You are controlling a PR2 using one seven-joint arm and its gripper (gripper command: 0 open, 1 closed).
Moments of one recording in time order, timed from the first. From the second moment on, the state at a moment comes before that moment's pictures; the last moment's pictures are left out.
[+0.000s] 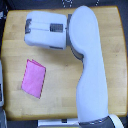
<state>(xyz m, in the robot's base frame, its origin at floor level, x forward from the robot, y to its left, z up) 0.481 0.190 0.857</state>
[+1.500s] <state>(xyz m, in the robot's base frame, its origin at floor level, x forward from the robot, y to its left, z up) 0.573 -0.244 0.907</state>
